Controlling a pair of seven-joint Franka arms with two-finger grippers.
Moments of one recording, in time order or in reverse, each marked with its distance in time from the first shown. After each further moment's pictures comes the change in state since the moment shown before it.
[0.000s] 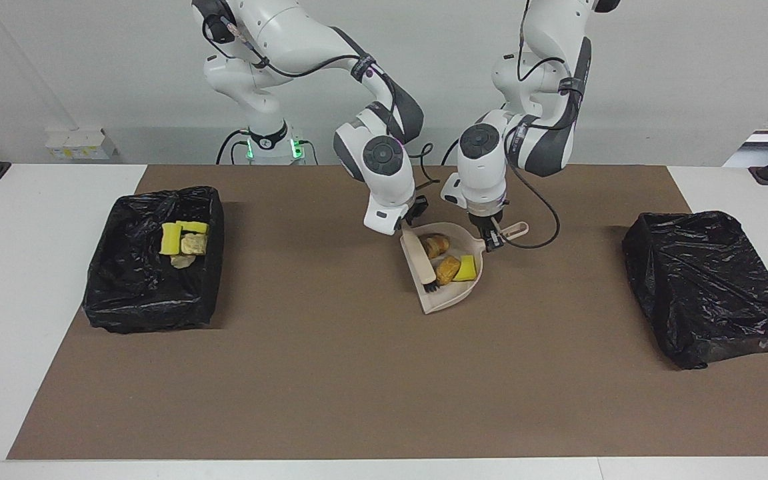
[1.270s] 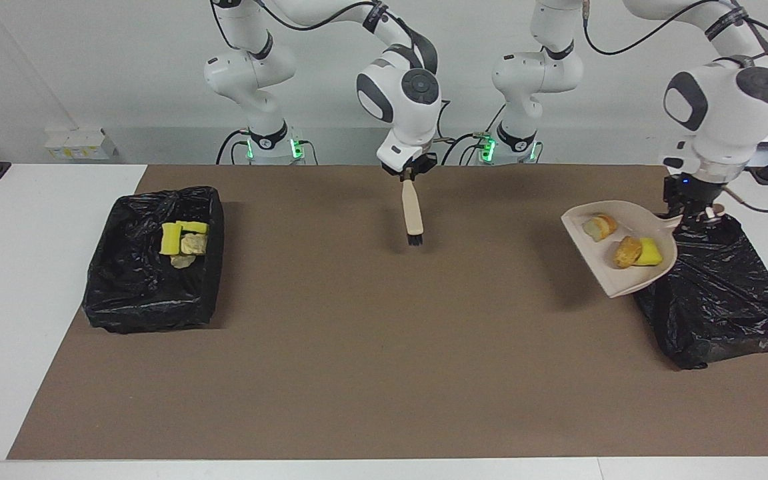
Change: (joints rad) left arm 0.023 -0.191 0.795 0.083 -0.102 0.023 0.884; right arm 0.227 -0.215 0.009 -0.180 -0.026 -0.063 0.544
